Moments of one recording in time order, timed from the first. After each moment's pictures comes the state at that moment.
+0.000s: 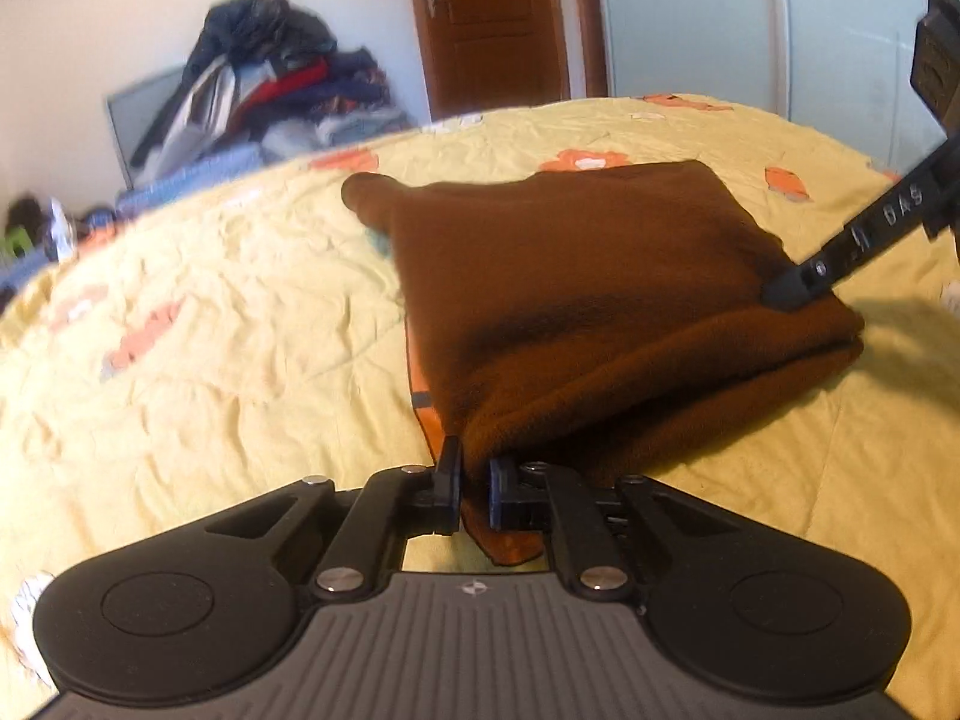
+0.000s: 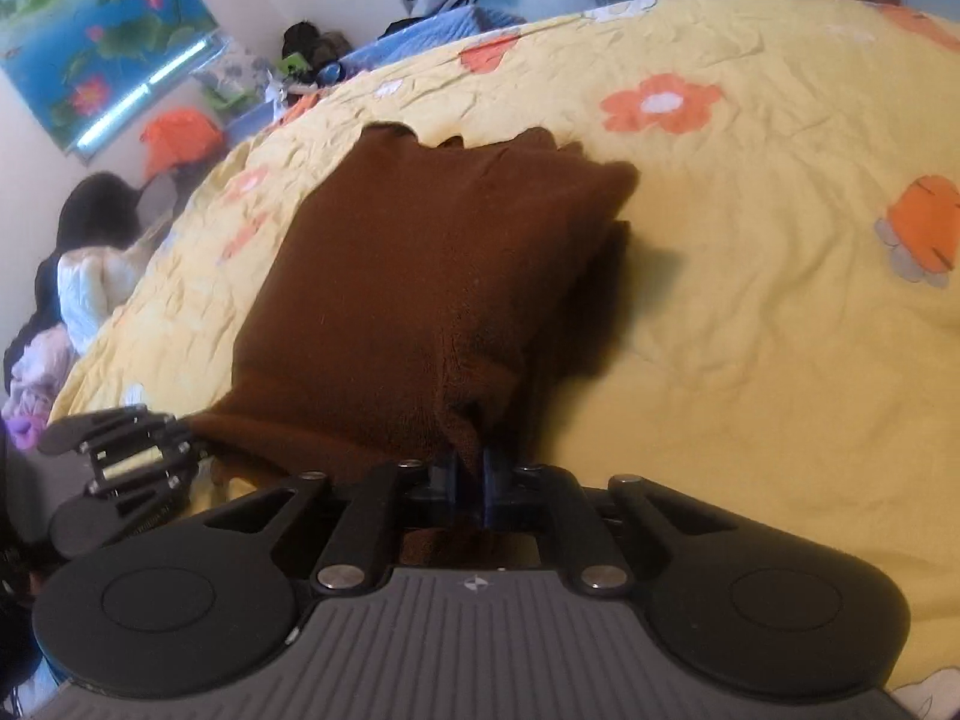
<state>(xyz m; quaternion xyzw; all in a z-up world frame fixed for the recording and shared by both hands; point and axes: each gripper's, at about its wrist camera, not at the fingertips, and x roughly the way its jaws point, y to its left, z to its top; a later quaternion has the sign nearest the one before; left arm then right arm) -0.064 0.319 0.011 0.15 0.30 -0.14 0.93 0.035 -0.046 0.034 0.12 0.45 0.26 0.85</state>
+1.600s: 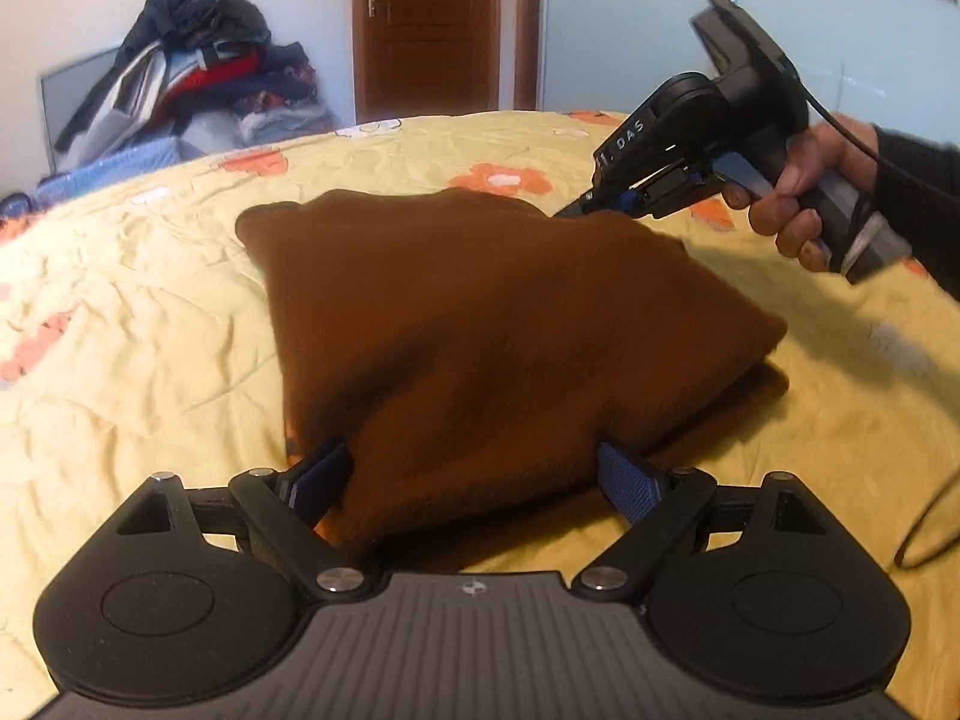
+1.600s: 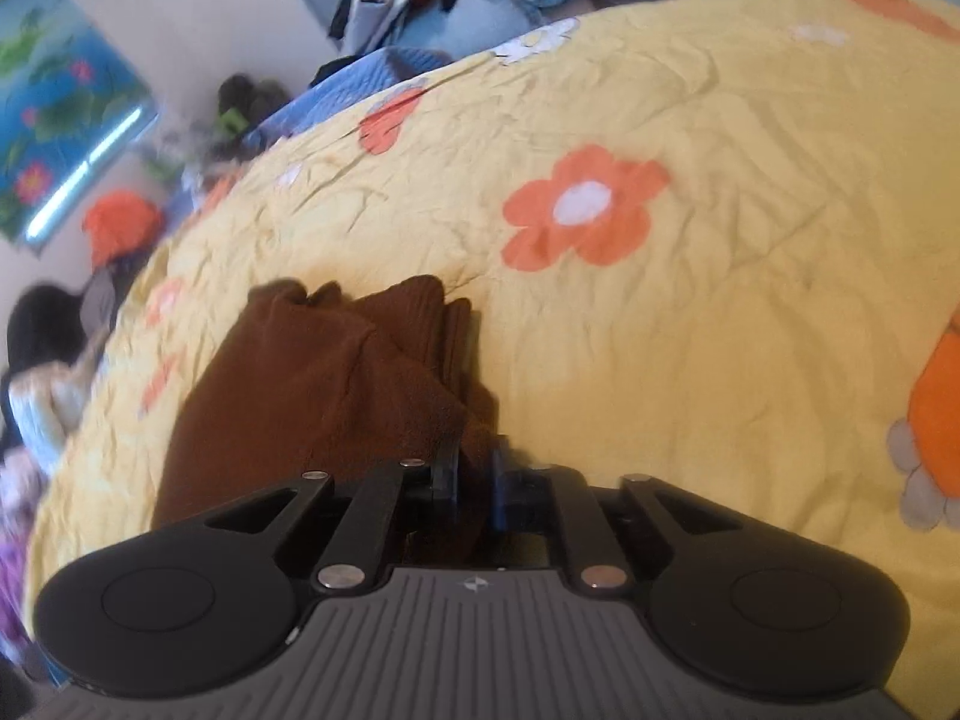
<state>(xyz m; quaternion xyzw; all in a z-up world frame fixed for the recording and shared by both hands) -0.044 0.301 0.011 0.10 0.32 -0.22 0.92 0.166 -0.055 0.027 0.15 0.44 0.22 0.86</state>
